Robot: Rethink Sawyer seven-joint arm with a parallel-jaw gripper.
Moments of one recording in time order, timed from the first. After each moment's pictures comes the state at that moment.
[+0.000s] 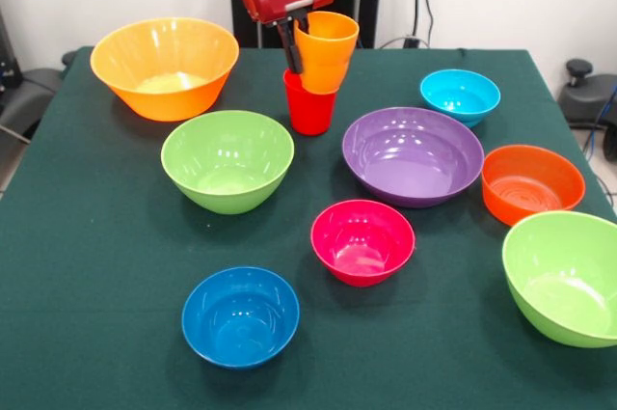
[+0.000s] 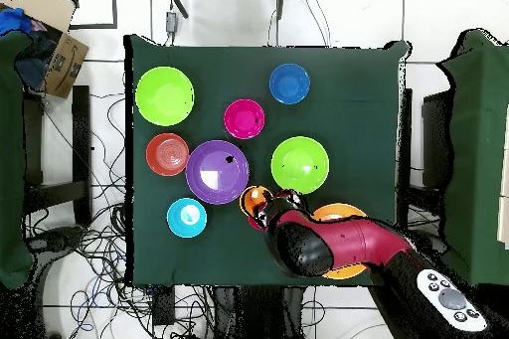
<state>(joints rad) -0.88 -0.76 0.58 2.16 -0.60 0.13 1.40</state>
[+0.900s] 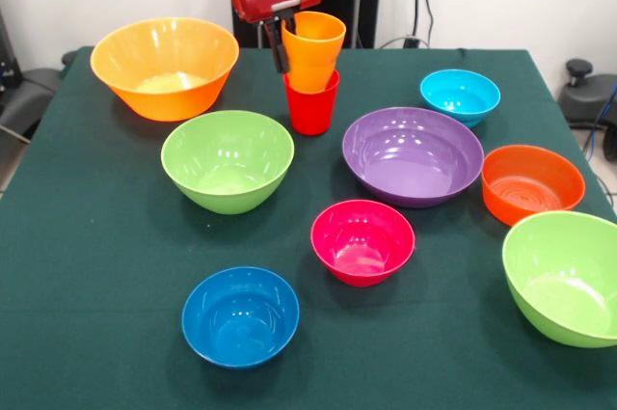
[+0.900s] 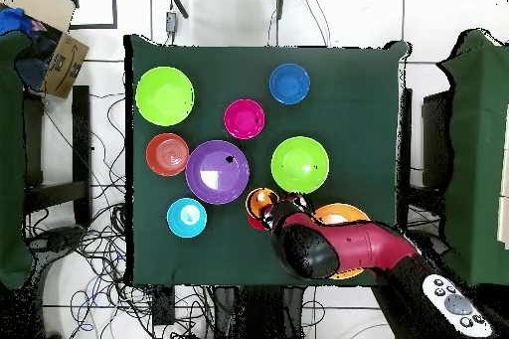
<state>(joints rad) -0.89 -0.76 0.55 2.16 -0.60 0.13 1.40</state>
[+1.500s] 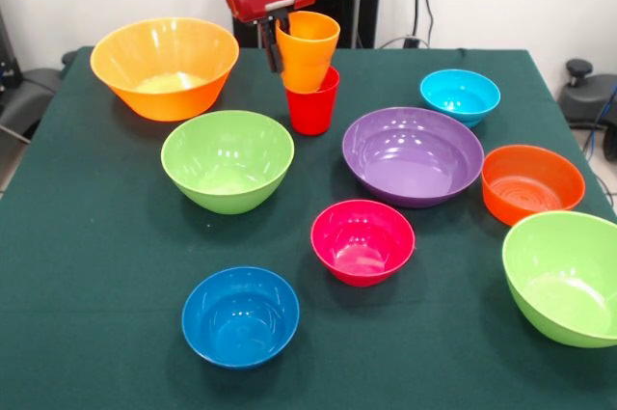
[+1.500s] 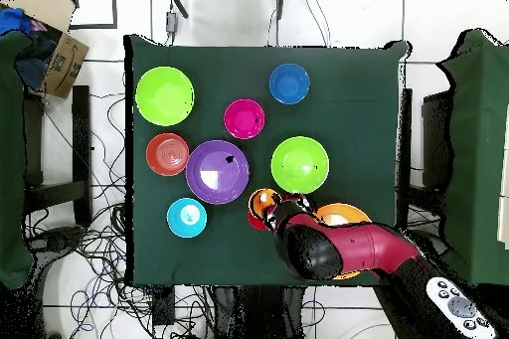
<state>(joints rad) -0.90 -0.76 0.55 2.16 -0.60 0.13 1.40</state>
